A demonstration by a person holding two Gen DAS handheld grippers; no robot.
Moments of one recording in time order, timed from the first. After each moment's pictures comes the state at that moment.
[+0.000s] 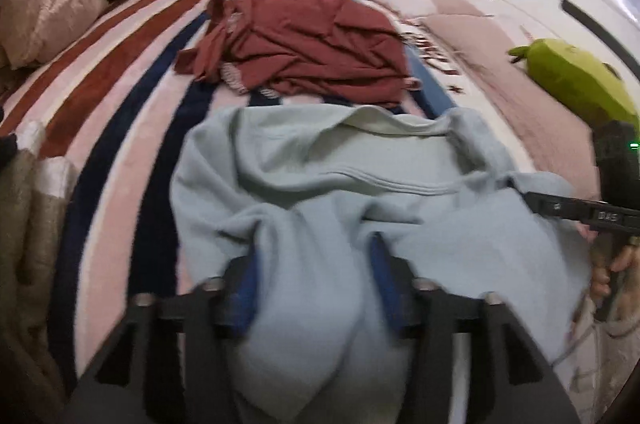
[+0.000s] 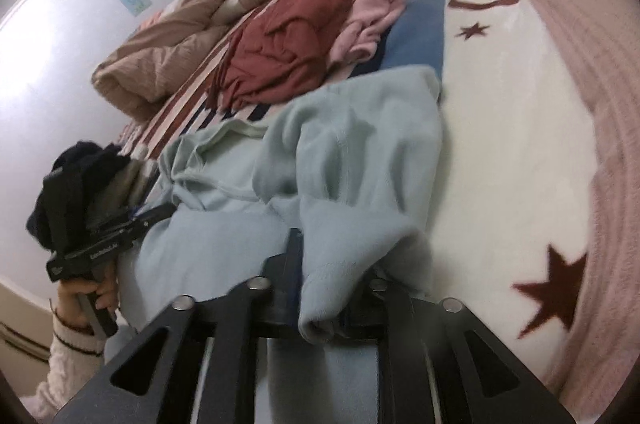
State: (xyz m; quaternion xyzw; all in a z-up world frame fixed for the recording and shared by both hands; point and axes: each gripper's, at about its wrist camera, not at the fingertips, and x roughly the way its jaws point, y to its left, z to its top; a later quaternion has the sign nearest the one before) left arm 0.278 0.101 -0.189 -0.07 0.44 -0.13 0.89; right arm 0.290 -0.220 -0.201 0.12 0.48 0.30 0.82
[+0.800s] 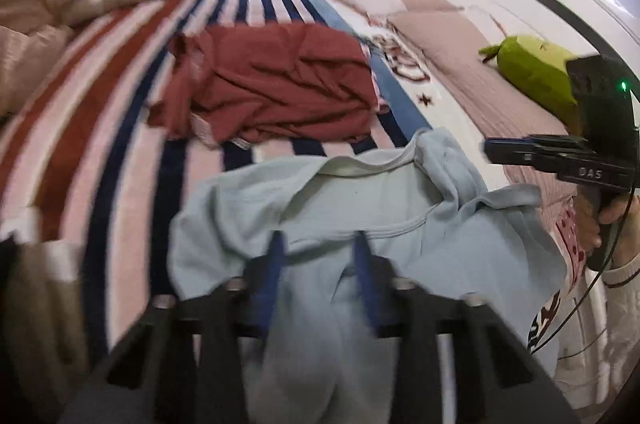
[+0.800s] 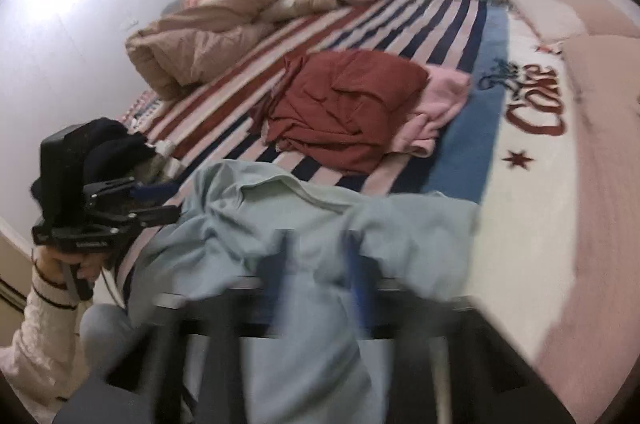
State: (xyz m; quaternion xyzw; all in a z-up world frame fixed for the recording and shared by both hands) left arm 0.325 0.097 -0.155 -0.04 0.46 -0.18 0.87; right arm 0.341 -0.153 -0.131 0.00 0.46 0.33 0.82
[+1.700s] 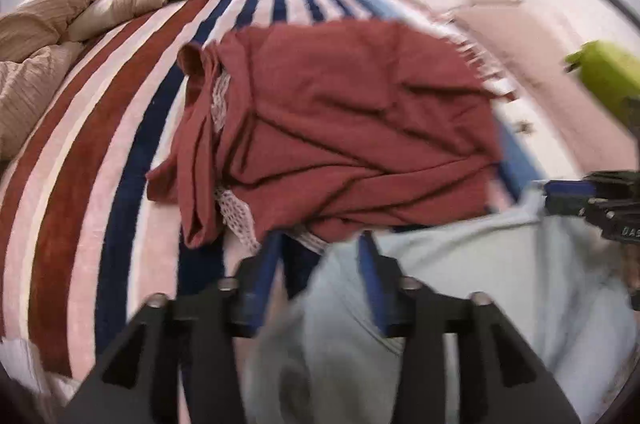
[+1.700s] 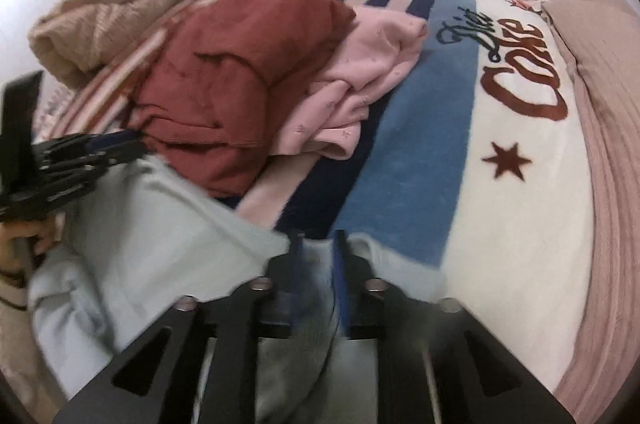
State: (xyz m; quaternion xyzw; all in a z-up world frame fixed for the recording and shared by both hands) left arm 0.425 0.104 -0.180 0.00 0.45 -0.11 0.89; right arm 0.412 -0.173 -0.181 -0.02 0.50 0.24 0.84
